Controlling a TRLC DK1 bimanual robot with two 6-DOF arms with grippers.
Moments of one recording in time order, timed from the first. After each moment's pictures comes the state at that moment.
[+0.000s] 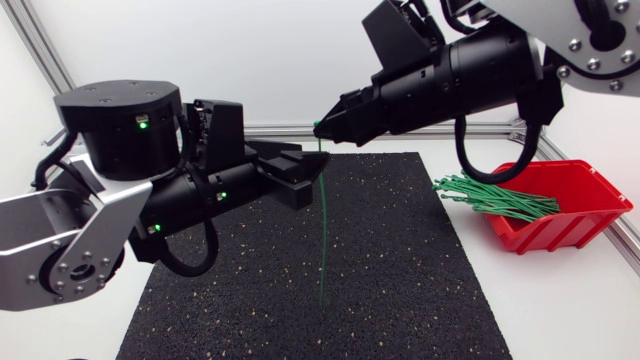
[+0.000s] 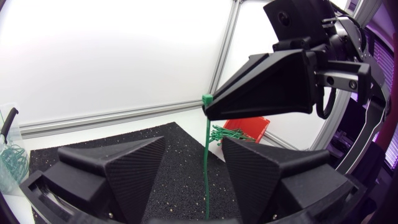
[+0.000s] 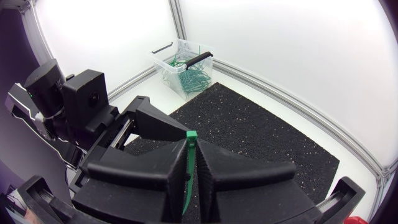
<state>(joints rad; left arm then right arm) -0.71 1.29 0.74 0.35 0.12 -0.23 0.62 1.41 1.30 -0.53 -0.33 0.00</state>
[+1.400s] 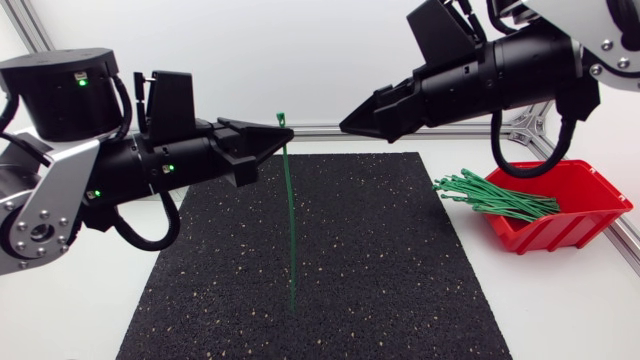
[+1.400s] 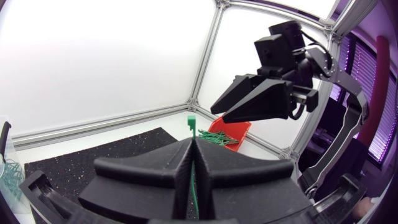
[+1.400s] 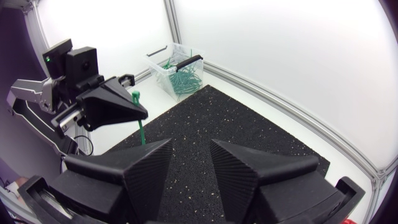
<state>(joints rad) -0.50 1.23 0.76 0.30 0.48 -0.21 0.47 1.36 1.26 -0.55 -0.45 -0.11</state>
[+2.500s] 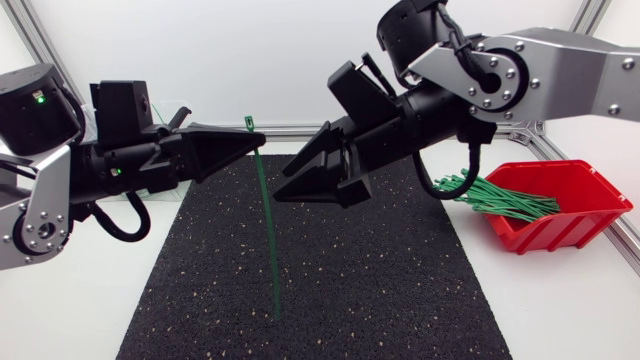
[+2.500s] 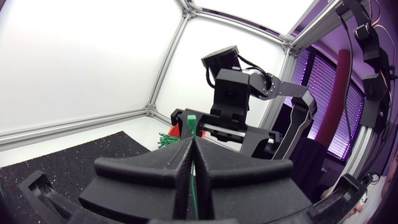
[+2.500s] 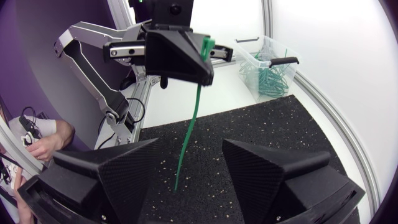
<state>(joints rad) -0.26 1.27 0.66 0.60 1.01 -0.38 0.58 1.57 1.28 -0.53 -0.83 -0.42</state>
